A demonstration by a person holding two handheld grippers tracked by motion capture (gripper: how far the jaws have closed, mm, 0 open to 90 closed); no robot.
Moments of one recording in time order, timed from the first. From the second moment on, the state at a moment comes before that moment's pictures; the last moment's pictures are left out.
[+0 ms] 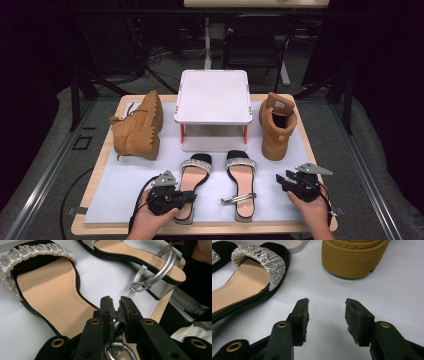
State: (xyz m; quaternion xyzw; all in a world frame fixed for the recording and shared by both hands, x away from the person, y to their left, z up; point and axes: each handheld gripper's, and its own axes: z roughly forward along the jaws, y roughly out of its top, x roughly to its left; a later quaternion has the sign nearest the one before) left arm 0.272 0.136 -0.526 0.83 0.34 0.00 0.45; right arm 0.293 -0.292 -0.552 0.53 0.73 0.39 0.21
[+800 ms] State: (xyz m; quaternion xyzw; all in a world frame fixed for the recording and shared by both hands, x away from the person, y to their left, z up) left arm 0.284 0.159 -0.512 0.79 0.42 0.00 0.45; right arm 0.293 -0.293 -0.553 0.53 0.73 0.39 0.20
